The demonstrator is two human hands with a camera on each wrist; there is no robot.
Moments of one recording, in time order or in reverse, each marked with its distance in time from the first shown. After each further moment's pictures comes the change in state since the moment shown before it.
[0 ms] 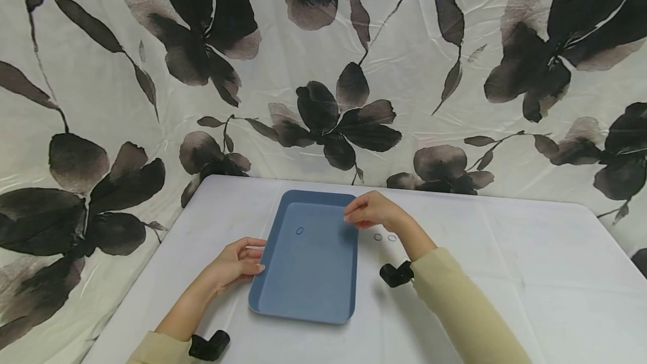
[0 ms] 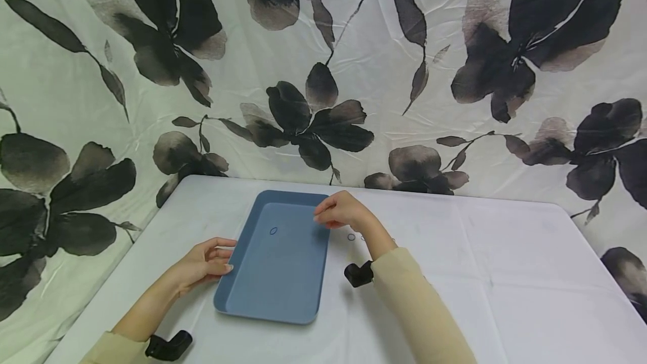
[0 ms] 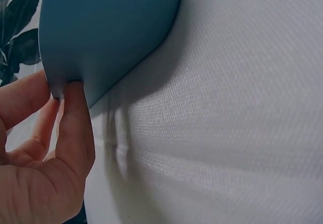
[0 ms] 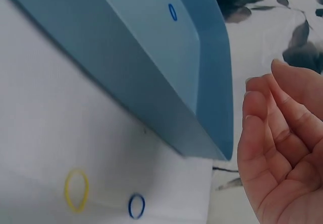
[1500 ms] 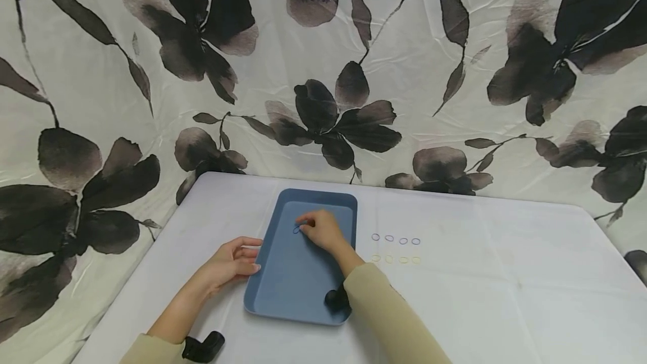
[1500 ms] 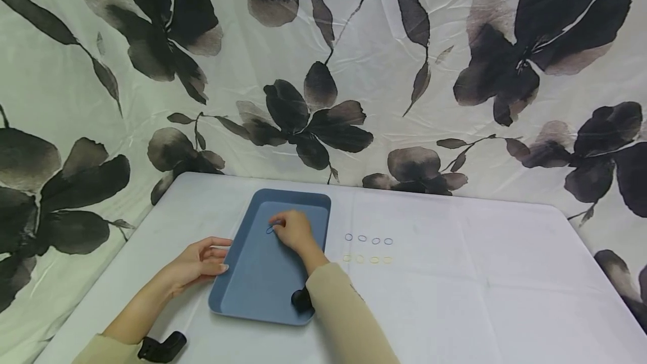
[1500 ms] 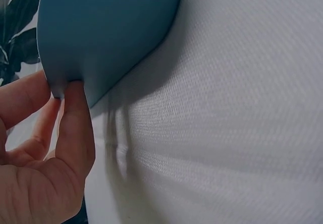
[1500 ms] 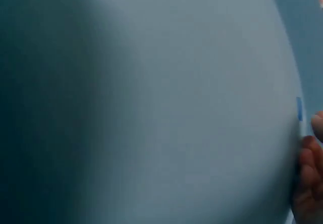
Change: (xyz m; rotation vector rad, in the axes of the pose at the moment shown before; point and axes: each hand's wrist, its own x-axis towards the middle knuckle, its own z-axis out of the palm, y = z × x) left_hand 0.002 0.003 0.000 -0.018 -0.009 -0.001; right_hand 0.056 0.024 0.106 -0.443 0.282 -0.340
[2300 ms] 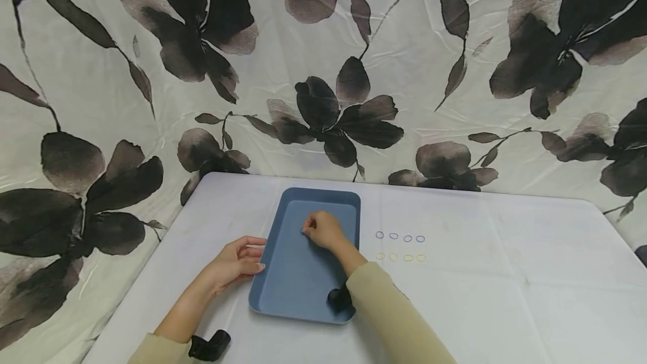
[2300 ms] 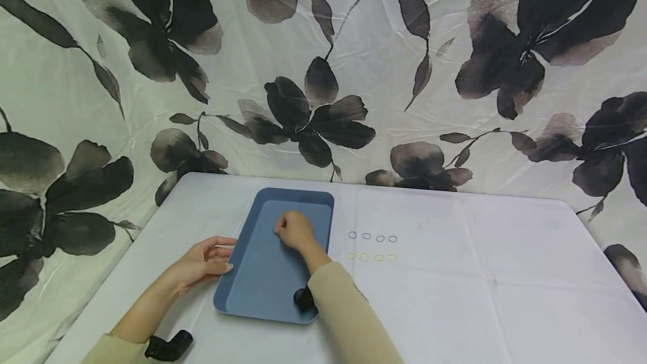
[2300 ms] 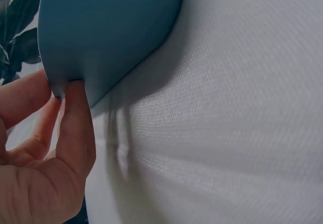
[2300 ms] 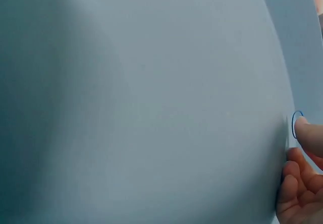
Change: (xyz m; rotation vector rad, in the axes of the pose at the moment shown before) left_hand -0.001 -0.002 0.000 0.004 -0.009 0.004; right_hand -0.001 -0.004 0.005 -0.039 -0.048 0.091
